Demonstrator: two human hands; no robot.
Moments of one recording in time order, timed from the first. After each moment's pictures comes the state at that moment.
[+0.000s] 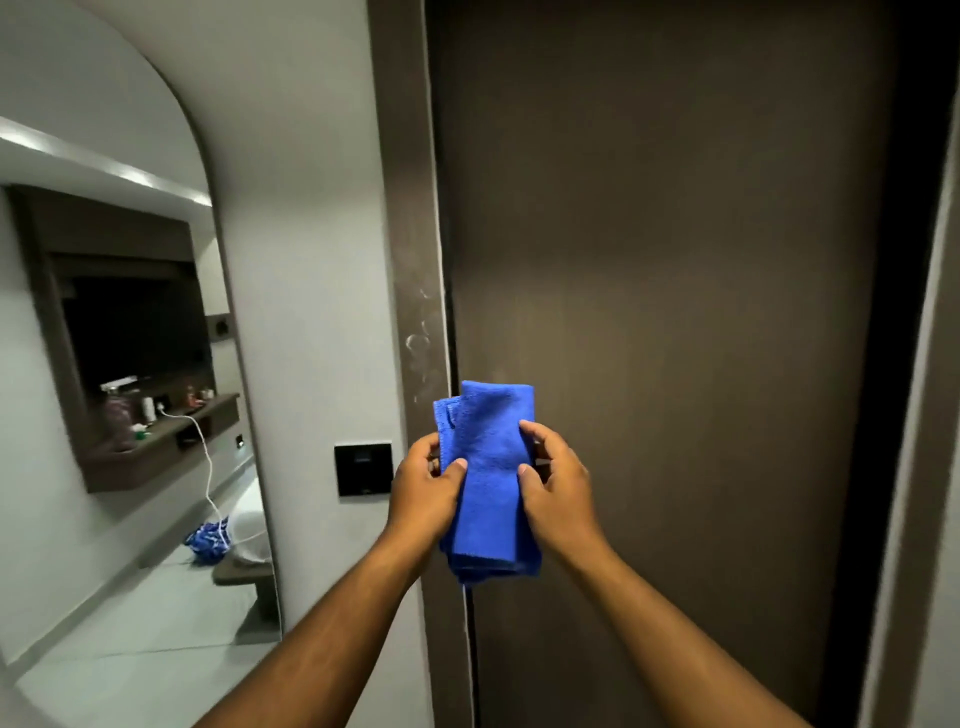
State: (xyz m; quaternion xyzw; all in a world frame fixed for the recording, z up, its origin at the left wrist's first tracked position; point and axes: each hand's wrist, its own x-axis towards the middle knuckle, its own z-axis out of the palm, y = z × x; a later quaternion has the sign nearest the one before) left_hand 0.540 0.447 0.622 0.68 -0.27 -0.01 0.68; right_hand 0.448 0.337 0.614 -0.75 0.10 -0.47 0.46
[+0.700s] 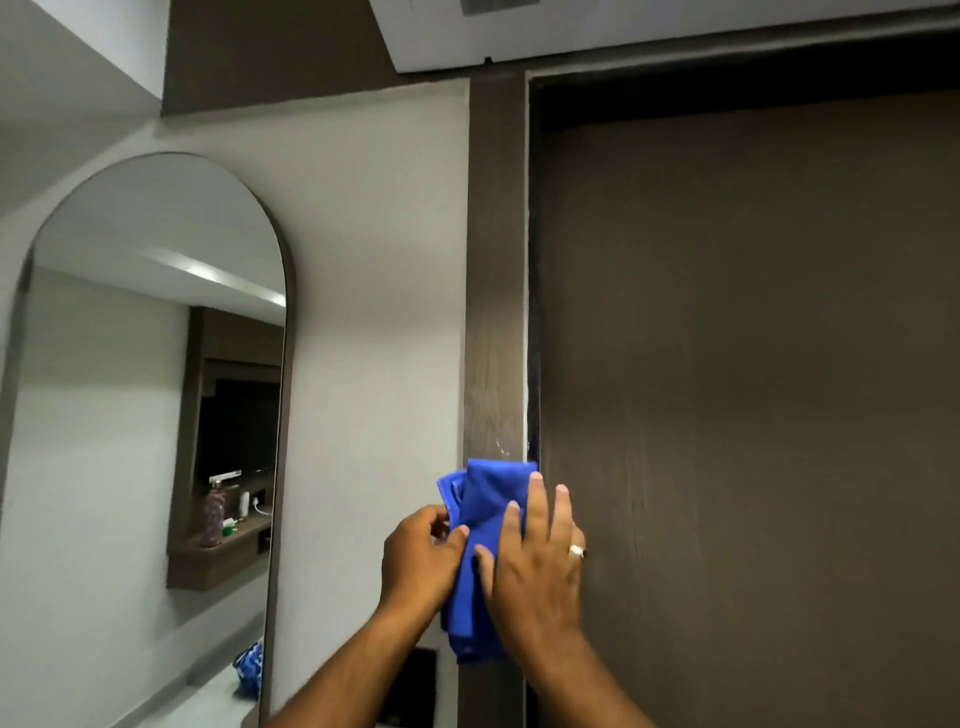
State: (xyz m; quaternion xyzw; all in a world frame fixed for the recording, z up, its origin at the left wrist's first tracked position) left_hand 0.725 0.395 0.708 0.76 -0.20 0.25 0.56; right_hand 0.672 0.288 0.688 -0.84 0.12 -0.53 -0.03
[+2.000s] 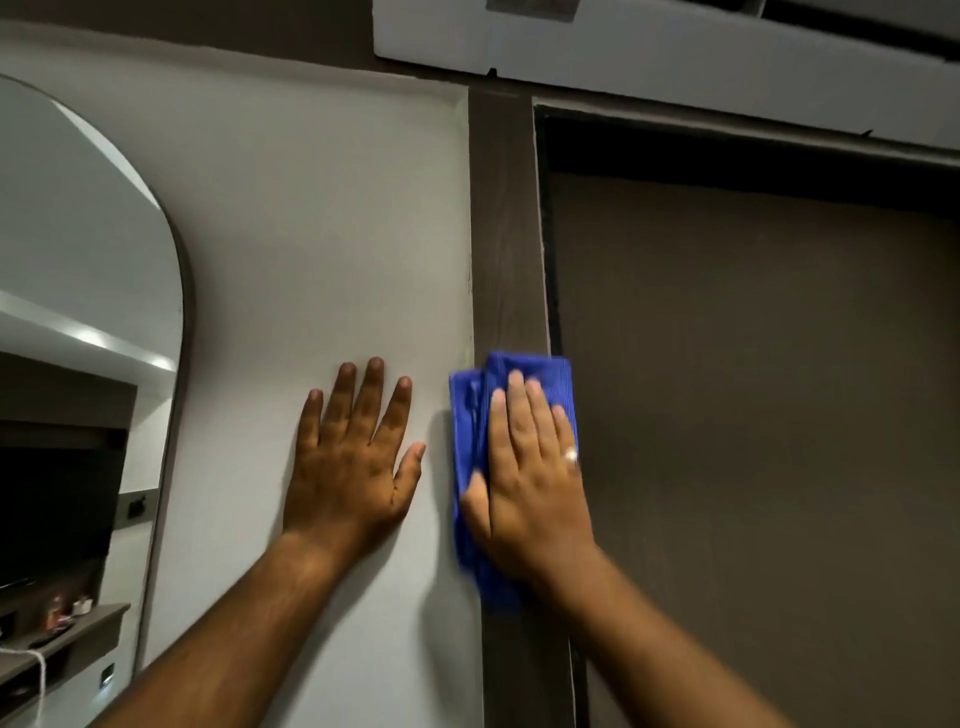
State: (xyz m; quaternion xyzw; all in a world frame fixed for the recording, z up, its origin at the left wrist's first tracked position) left_hand 0.895 0.421 0.853 0.69 -0.33 0.63 0.16; right_hand 0.764 0.285 0.838 -0.77 0.11 -0.60 -0.20
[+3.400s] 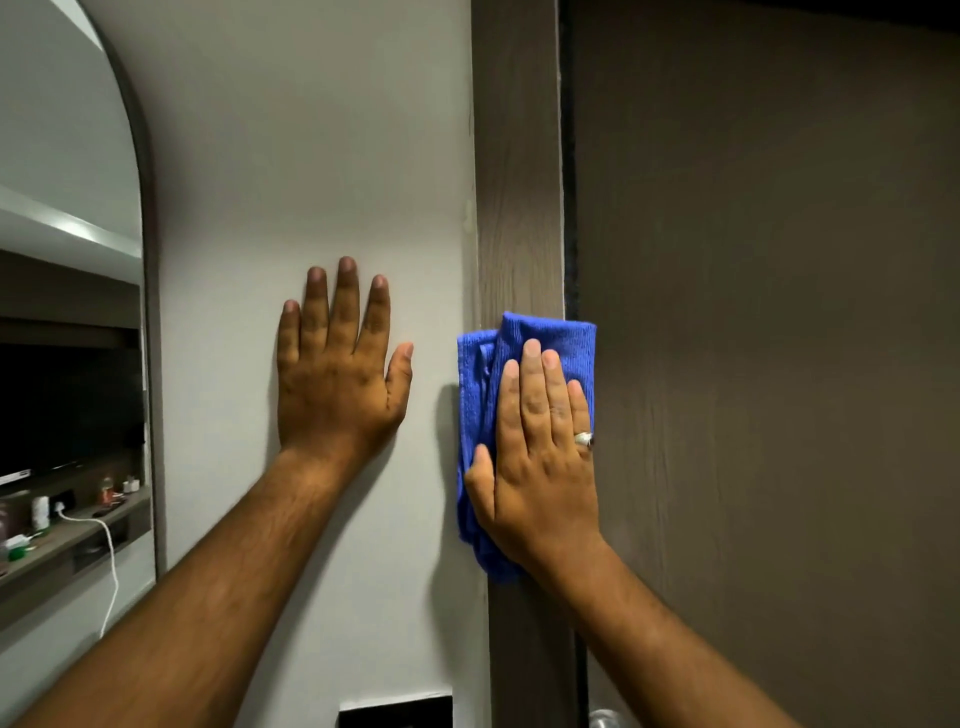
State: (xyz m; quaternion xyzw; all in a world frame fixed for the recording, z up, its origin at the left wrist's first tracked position) left_hand 0.891 0.422 0.811 0.70 -0.32 0.60 0.22; right_hand 0.766 0.291 0.737 -0.76 0.14 -0.61 -0.16
